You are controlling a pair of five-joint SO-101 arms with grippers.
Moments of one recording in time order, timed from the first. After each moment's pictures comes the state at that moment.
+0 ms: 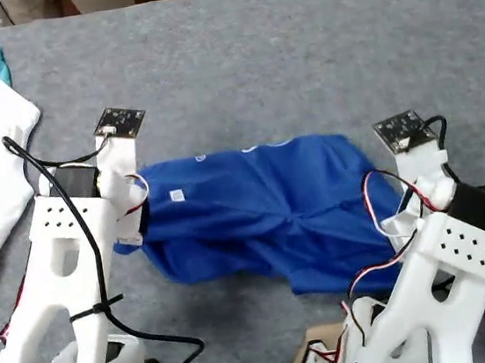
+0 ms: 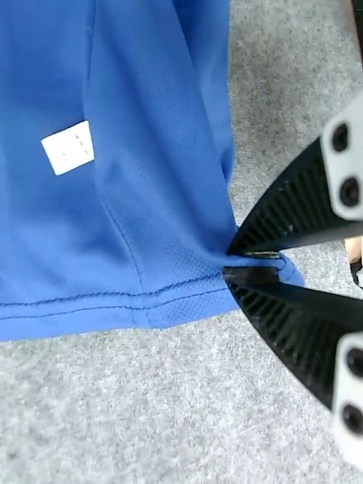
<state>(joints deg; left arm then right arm) 3.8 -27.0 31.6 84.7 -14.5 29.5 -45.5 42.6 90.1 35.6</state>
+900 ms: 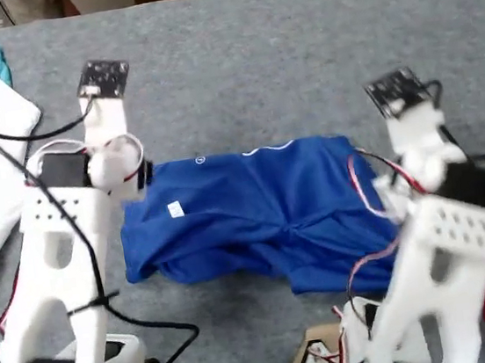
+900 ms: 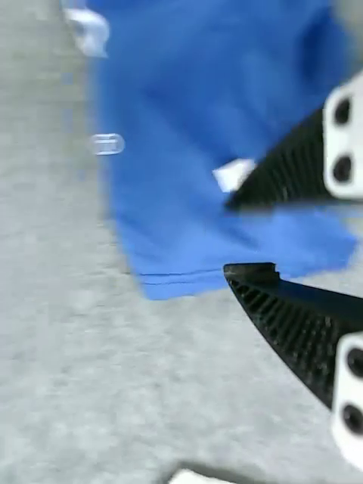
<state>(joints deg) 3.8 -23.6 21.0 71.3 -10.2 17.9 -38.1 29.1 85.5 27.1</state>
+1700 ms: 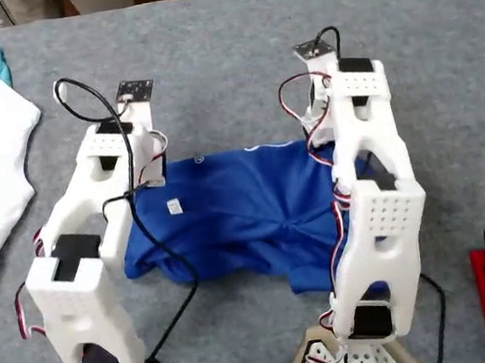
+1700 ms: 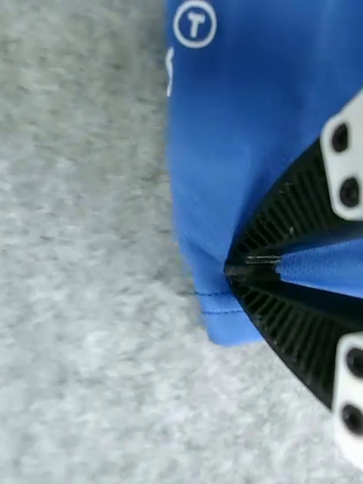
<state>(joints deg) 3.8 21.8 8.3 56.9 -6.7 3.1 44.6 -25.7 78.2 11.8</state>
